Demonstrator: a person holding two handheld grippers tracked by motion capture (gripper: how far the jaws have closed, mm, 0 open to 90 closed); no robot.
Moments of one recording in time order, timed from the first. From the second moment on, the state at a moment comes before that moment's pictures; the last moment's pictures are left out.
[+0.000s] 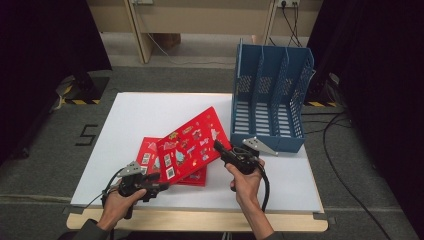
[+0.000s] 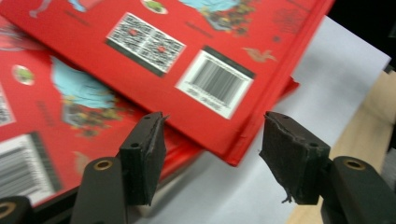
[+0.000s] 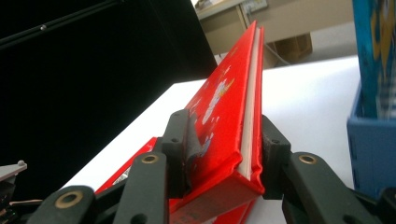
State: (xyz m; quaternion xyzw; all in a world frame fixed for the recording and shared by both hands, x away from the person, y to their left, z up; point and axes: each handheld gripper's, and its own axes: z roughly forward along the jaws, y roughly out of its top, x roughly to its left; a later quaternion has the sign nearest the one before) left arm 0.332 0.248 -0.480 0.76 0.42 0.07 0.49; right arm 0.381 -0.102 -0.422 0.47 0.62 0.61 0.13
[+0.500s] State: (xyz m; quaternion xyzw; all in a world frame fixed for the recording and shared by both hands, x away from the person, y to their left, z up) left arm 0.344 0.303 -0.477 0.73 0.48 0.18 0.45; right arm 0.382 -0.110 -0.382 0.41 0.63 0.62 0.22
